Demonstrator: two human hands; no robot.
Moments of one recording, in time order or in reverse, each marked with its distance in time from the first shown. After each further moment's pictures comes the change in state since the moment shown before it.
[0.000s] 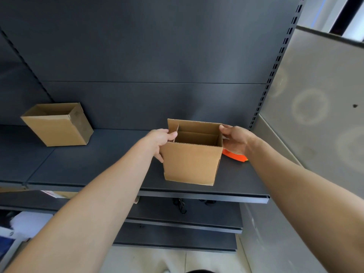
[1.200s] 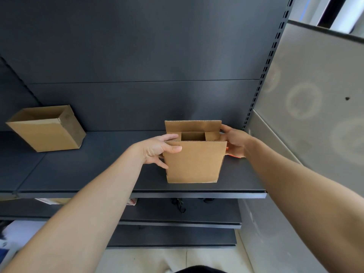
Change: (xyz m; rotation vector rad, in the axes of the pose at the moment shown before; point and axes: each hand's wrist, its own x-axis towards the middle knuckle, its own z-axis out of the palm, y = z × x) left_hand 0.020 -0.022 -0.015 0.066 -0.454 0.061; right_hand -0.003 0.009 -0.013 -0.253 -0.065 0.011
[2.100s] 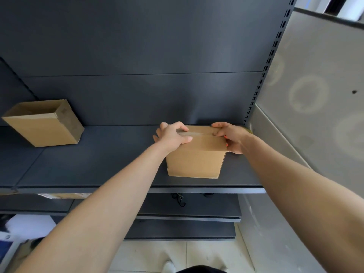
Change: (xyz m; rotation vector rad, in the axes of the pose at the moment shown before) left_hand 0.016 0.010 0.049 0.460 0.512 0.277; right_hand 0.019 0.007 0.003 -0.009 0.167 0.081
